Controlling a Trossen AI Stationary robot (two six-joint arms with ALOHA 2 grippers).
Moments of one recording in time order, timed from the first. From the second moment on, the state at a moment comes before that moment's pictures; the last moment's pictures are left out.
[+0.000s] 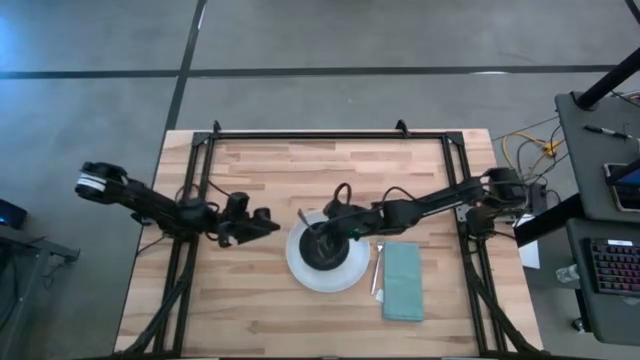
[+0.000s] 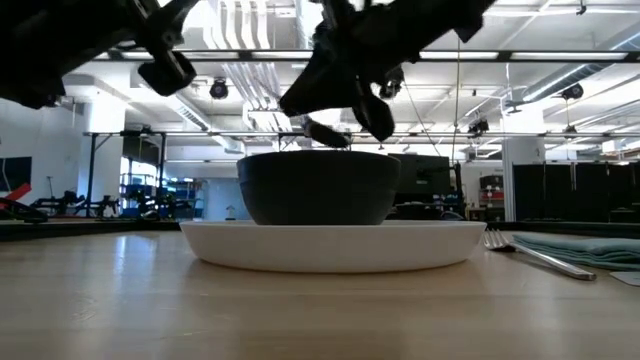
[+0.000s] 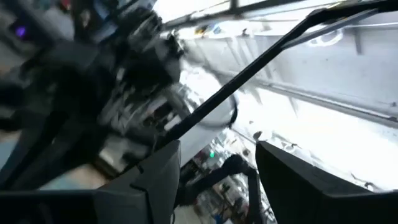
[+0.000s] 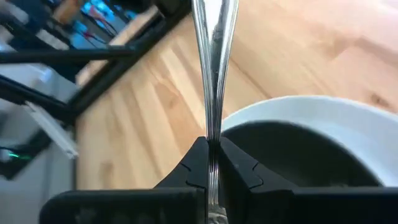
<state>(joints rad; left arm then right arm) -0.20 1.17 0.17 1.45 0.03 -0.97 0.14 1.74 1.11 0.07 0.12 0.79</state>
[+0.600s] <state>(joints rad) -0.20 0.94 0.17 1.16 -0.01 -0.91 0.15 1.86 1.31 -0.22 0.15 0.65</state>
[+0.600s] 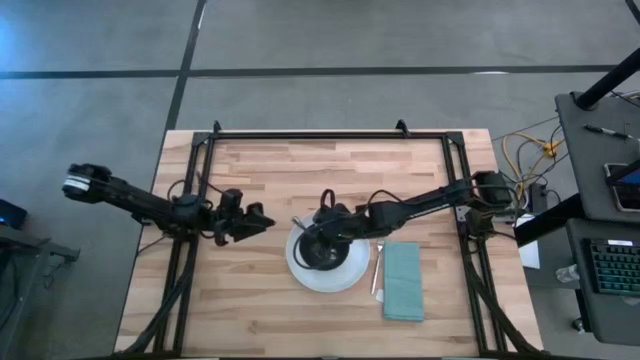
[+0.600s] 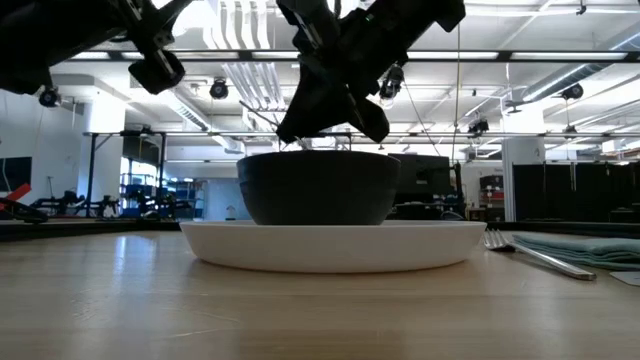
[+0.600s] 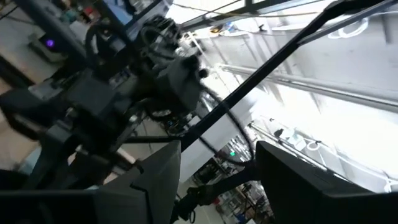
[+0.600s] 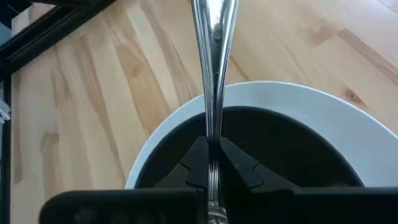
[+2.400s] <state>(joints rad) -0.20 0.84 0.17 1.16 -0.02 -0.80 0.16 1.70 1.39 -0.26 0.19 0.62</state>
